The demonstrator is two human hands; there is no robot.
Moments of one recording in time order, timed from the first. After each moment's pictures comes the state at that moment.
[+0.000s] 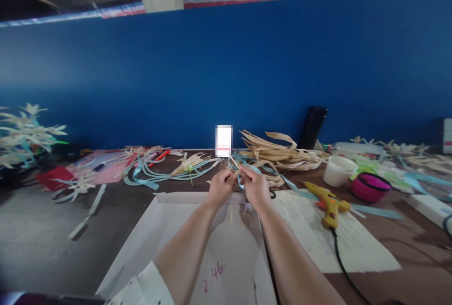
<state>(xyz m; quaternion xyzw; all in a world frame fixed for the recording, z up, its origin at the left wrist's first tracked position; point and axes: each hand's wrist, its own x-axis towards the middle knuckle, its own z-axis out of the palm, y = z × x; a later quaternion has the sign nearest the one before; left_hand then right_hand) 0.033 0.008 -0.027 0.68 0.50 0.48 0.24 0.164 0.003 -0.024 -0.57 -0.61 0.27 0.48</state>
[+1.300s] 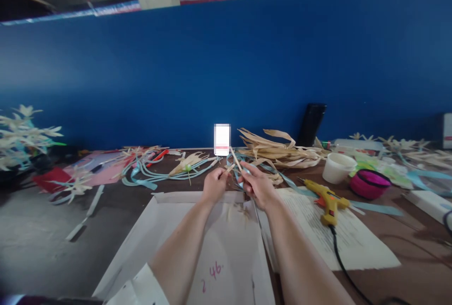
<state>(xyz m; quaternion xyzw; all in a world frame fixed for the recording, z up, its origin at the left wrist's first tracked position) 0.025 0.010 -0.026 0.65 0.55 0.46 0.26 0.176 -0.004 -0.016 -0.42 -0.44 0.60 0.52</state>
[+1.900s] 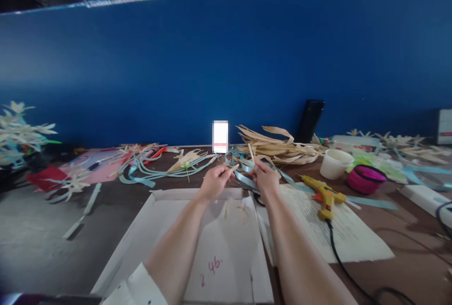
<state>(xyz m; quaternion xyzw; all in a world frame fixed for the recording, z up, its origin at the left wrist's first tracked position) 0.022 -0.002 -0.011 0.69 0.49 0.41 0.33 0.185 0.014 -0.034 -0.51 -0.34 0.48 0.64</state>
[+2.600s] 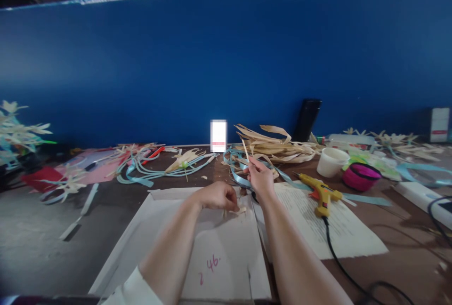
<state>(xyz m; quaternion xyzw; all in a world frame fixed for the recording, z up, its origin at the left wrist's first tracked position) 0.015 -0.009 -0.005 0.83 0.41 0.05 0.37 0.177 0.011 -0.031 -0.51 -0.39 0.42 0.65</state>
